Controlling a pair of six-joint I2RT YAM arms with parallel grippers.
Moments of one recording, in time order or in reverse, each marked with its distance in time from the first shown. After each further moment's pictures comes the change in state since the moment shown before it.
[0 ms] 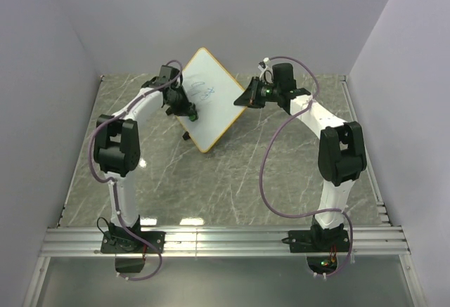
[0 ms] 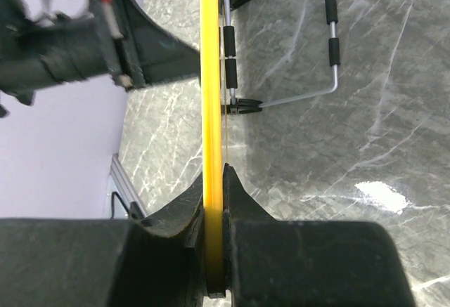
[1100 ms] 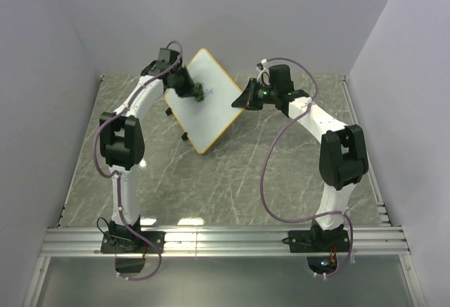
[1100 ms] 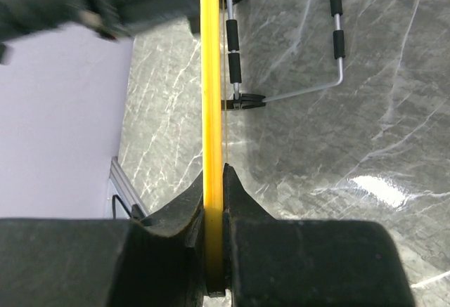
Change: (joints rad) left arm 0.040 0.107 0.251 -0.042 0.097 0.018; right arm 0.037 -0.043 -0.029 -0.018 0.060 0.025
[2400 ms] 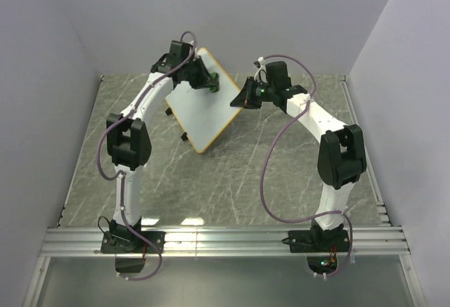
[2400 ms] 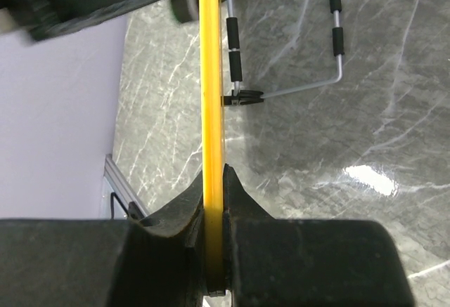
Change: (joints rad) left arm -0.090 0.046 0.193 0.027 0.056 0.014; right arm 0.022 0.013 0.075 -0.104 0.031 -0.026
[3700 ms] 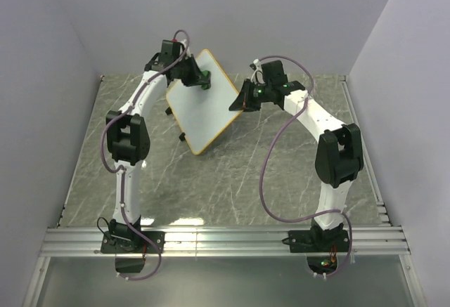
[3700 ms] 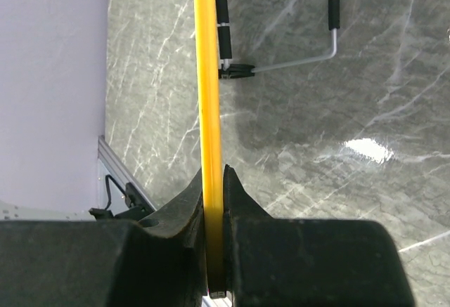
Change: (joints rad) left arm 0.058 0.089 0.083 0.019 0.056 0.092; right arm 0.023 0.027 0.088 -0.186 0.018 -0.047
